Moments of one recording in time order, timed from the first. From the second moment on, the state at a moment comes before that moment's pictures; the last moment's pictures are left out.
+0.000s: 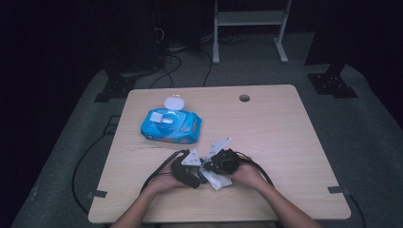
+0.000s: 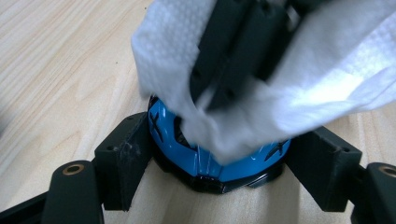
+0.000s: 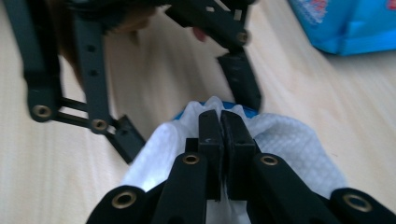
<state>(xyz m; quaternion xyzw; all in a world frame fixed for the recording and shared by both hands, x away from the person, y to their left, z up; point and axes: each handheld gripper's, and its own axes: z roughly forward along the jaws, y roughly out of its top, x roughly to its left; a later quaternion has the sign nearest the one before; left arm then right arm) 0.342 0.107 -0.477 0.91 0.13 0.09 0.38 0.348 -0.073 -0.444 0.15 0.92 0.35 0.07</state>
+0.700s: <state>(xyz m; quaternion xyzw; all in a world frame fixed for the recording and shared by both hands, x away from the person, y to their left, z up) 0.343 0.105 -0.478 0.91 0.13 0.09 0.39 0.357 -0.067 -0.445 0.17 0.92 0.33 0.10</state>
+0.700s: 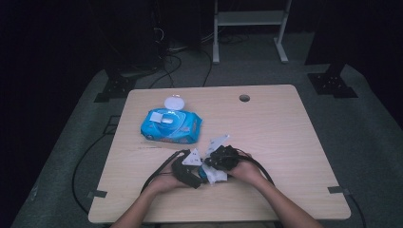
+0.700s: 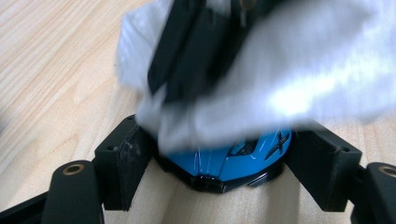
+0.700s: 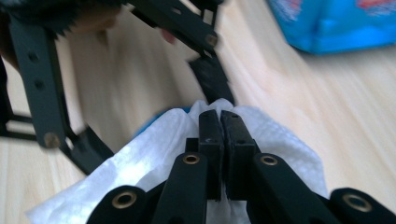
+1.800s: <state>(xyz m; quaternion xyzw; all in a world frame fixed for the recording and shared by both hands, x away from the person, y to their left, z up) 0.344 0.105 -0.478 0.91 0.14 0.08 0.38 0.369 -0.079 -0.445 0.22 0.91 0.34 0.05</state>
